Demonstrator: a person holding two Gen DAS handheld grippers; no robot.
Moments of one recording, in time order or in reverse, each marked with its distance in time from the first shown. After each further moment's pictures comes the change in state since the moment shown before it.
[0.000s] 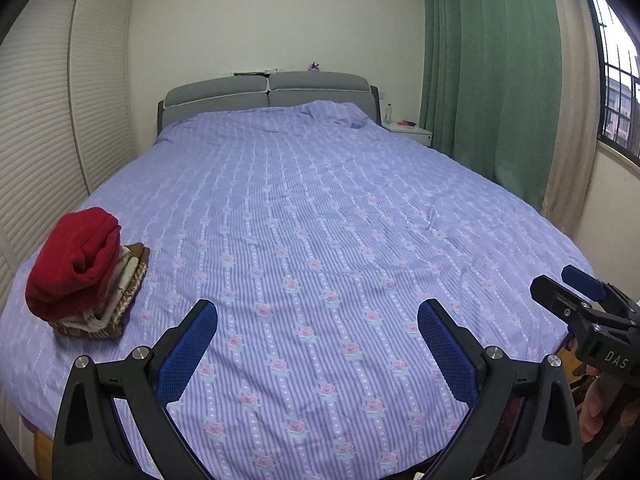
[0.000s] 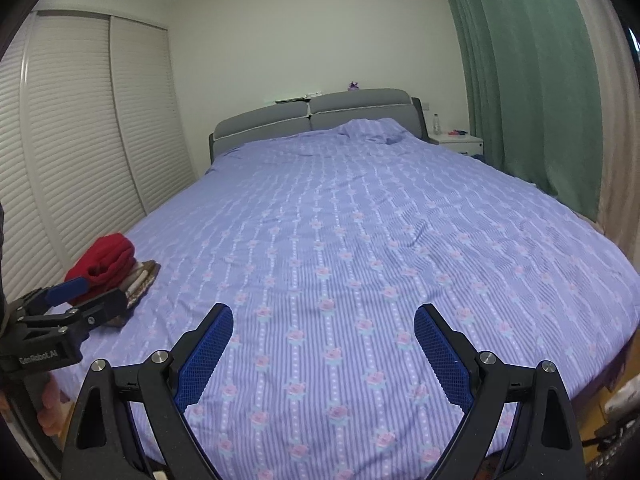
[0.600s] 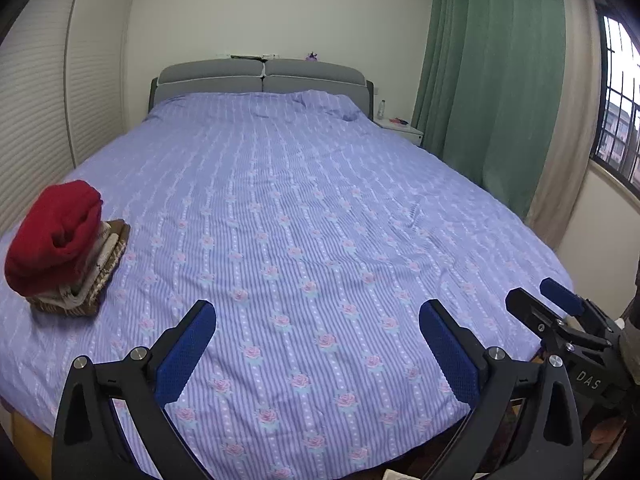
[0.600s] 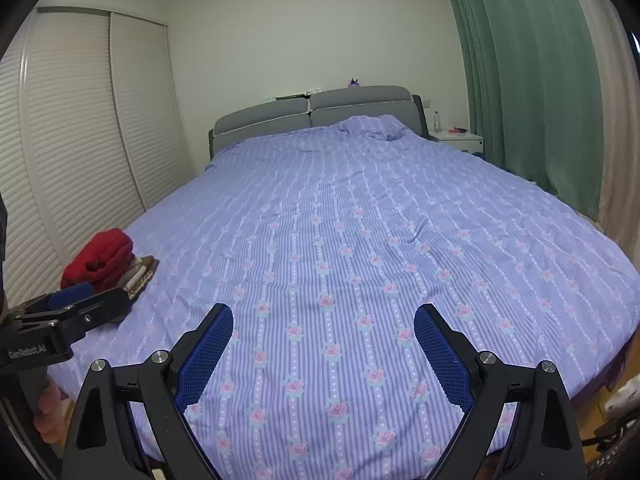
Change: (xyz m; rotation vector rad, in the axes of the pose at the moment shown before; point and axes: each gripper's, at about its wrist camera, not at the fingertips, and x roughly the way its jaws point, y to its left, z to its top) left arm 0.002 0.002 -0.002 -0.067 0.031 -0.065; right arm 0.003 0.004 -0.005 -0.016 0.008 -0.003
